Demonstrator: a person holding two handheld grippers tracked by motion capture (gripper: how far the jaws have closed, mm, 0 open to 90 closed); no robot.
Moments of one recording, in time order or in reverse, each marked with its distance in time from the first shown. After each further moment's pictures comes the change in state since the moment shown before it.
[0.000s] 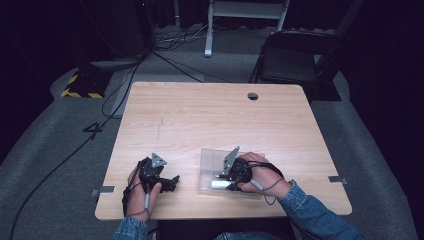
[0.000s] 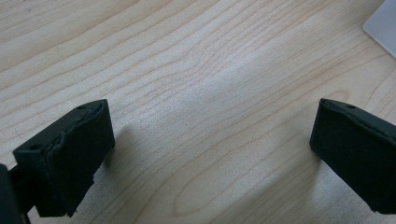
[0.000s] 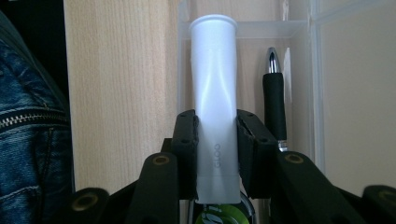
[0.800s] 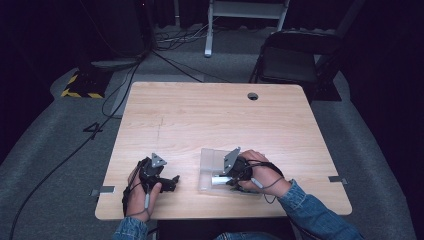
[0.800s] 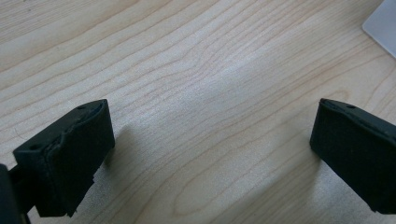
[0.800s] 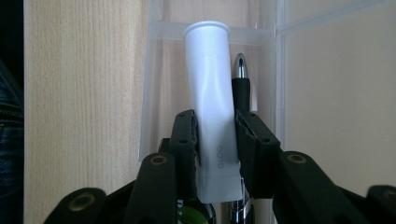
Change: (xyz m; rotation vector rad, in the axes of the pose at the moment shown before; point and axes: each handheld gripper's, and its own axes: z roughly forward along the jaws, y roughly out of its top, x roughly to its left) left arm 0.000 0.000 0.000 0.000 0.000 0.000; right arm -0.006 -0.001 0.000 -0.019 -0.092 -0.080
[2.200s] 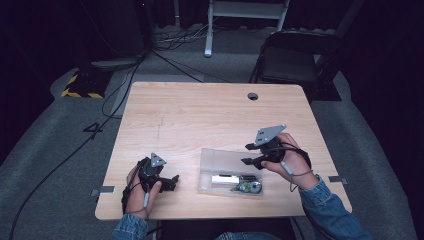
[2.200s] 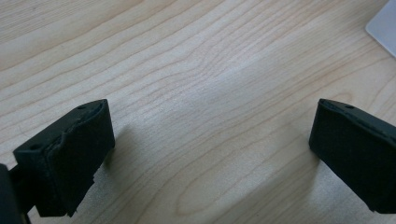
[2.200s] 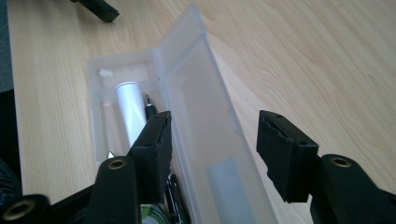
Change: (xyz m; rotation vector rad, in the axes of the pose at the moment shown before) left arm 0.001 0.000 0.000 -0.003 0.010 -0.016; right arm -0.022 -0.047 -0.085 -0.322 -0.199 0.271
